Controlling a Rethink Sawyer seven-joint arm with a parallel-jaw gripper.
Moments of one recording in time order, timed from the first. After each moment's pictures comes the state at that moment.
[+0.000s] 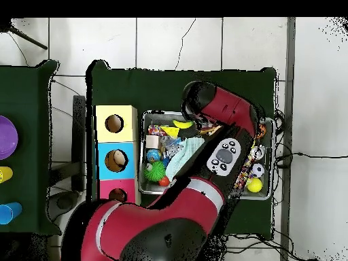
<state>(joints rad) -0.05 -0.03 -0.67 0.96 0.53 0.97 2.75</state>
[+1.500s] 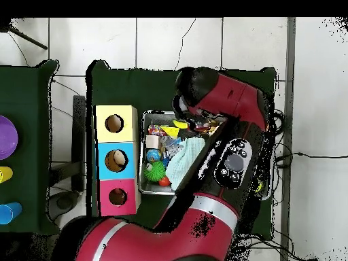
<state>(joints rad) -0.06 -0.22 -0.54 0.95 0.35 1.26 2.75</state>
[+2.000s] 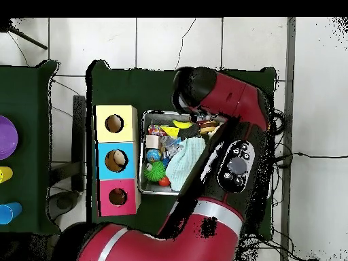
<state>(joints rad) -0.07 -0.26 -0.48 0.97 0.30 1.06 2.75</state>
